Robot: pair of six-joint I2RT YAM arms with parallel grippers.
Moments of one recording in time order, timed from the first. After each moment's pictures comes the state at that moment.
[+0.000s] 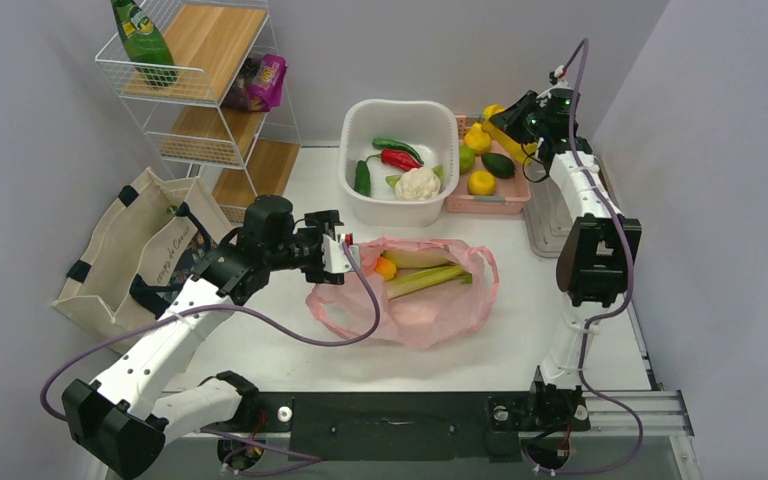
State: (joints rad) left arm -0.55 1.07 1.03 -0.53 0.45 0.98; right arm -0.03 2.01 1.82 -0.14 -0.38 0.62
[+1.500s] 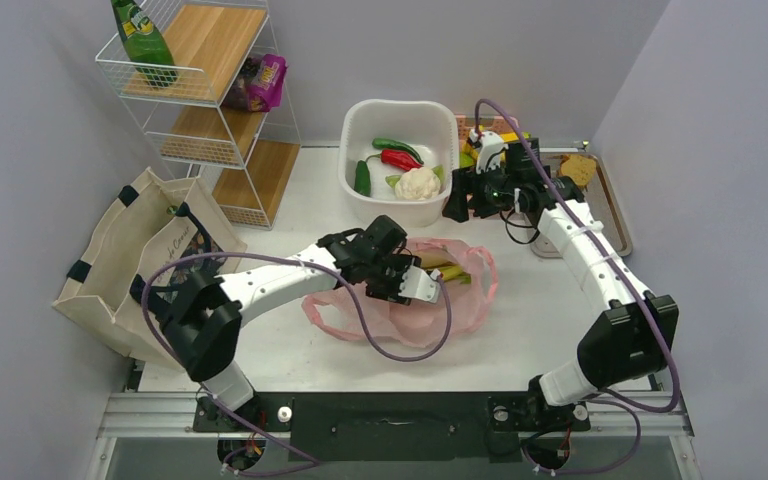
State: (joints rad) left arm -0.88 1.61 1.20 -0.56 0.25 0.97; right arm 0.24 1.48 1.39 -0.64 -0.44 0.01
